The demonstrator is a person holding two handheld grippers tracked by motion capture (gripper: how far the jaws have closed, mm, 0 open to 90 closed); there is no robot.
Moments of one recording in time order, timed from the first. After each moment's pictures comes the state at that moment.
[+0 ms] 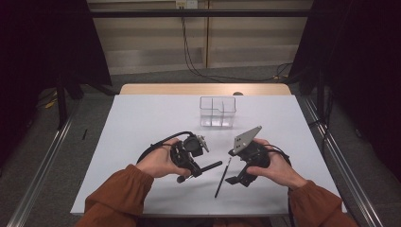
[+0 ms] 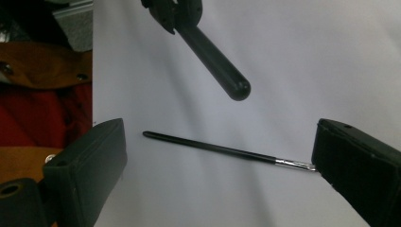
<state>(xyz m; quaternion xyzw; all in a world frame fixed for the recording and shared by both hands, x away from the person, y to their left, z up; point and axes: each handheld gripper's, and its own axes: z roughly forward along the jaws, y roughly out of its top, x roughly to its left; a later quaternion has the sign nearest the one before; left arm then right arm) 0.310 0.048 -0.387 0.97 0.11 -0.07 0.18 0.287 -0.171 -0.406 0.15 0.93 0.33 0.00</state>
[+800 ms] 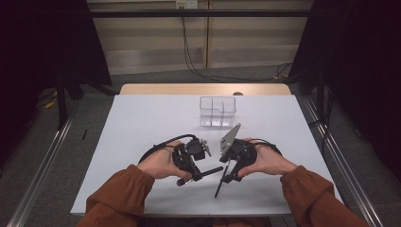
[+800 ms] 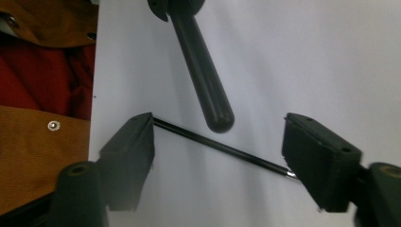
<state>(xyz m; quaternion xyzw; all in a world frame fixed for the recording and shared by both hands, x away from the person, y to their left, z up) 0.306 0.044 -0.392 0.98 0.10 -0.09 0.17 0.308 -0.144 -0.415 0.08 0.96 0.26 -0.05</state>
